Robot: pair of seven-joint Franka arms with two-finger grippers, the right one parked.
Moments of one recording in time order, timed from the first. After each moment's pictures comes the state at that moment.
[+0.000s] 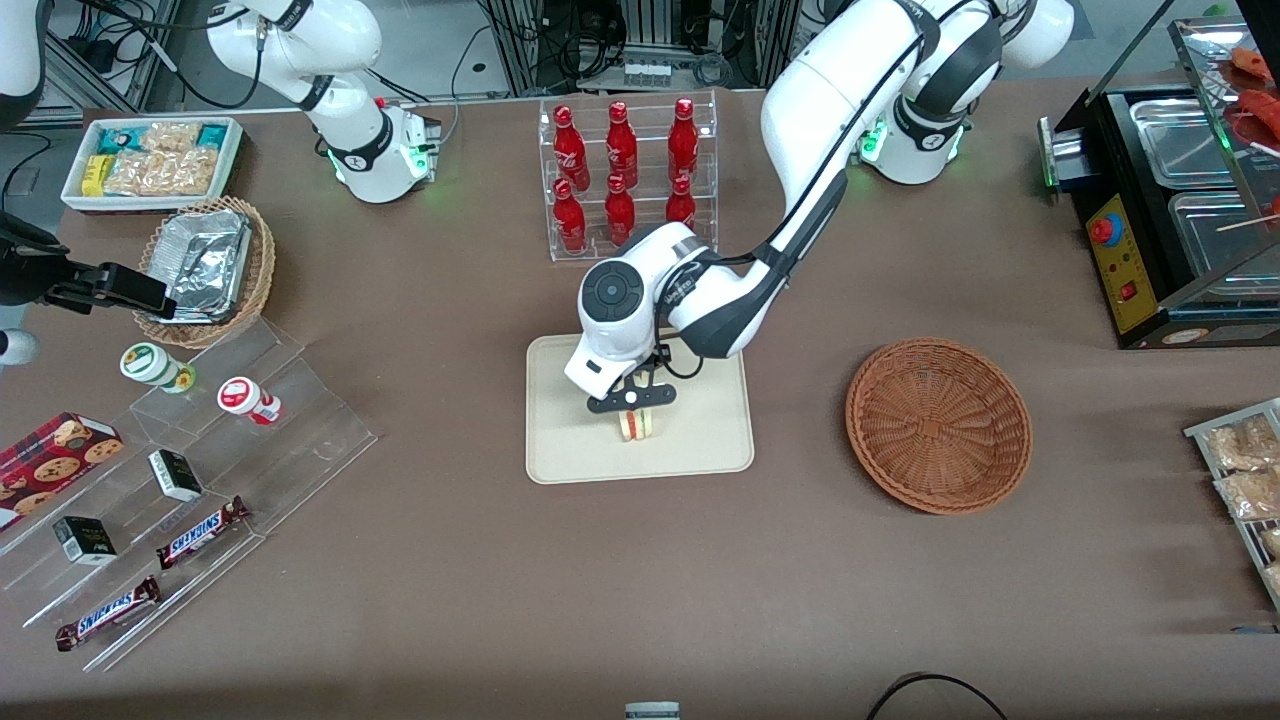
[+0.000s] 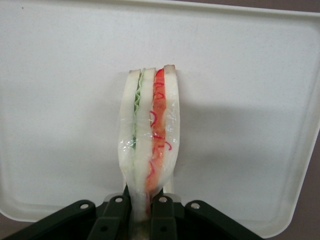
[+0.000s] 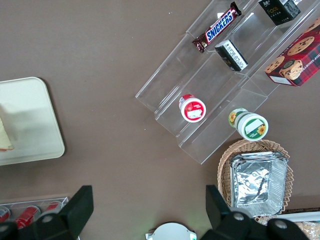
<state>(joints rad) -0.69 0.84 -0.20 -1.27 0.07 2.03 -1.00</state>
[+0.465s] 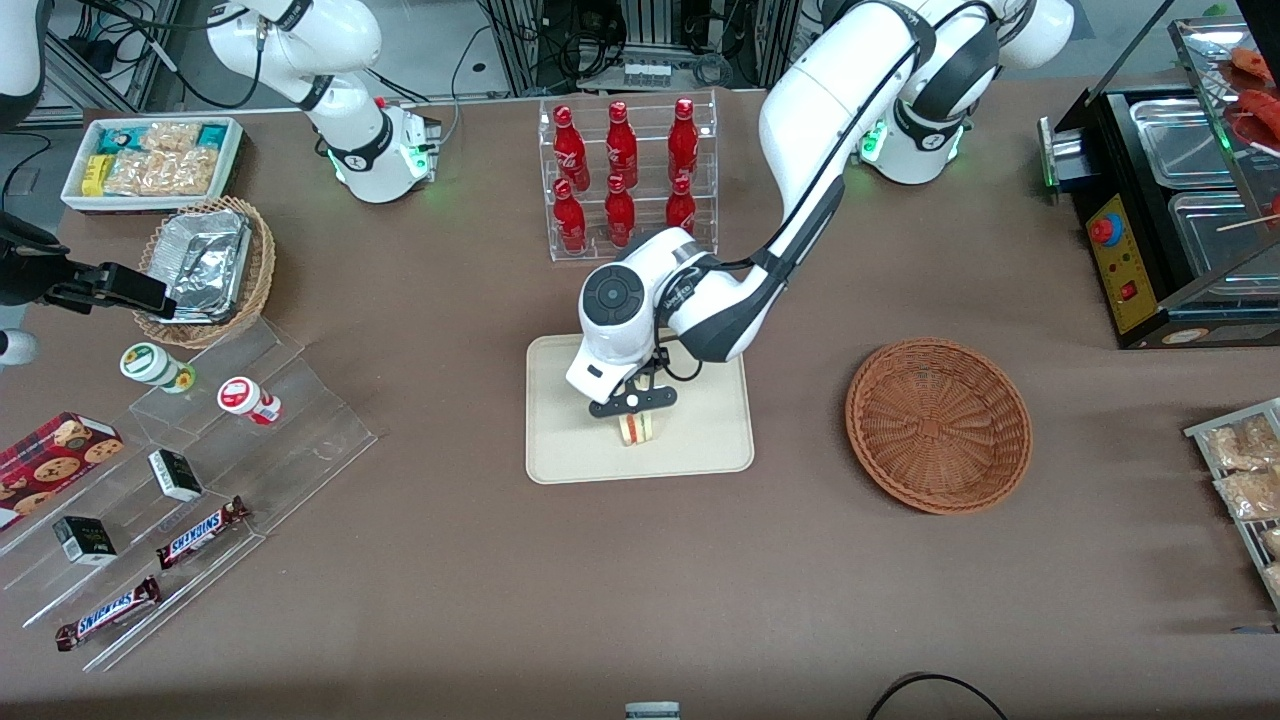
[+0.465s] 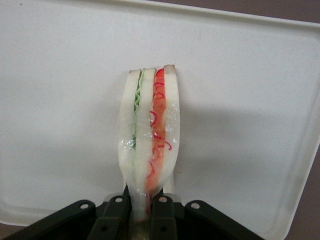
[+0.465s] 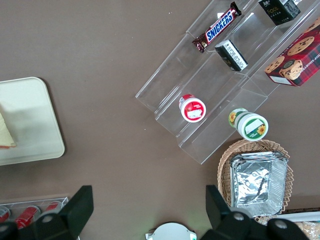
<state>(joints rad) -0.69 0.85 -0.20 -1.26 0.08 2.05 -1.04</state>
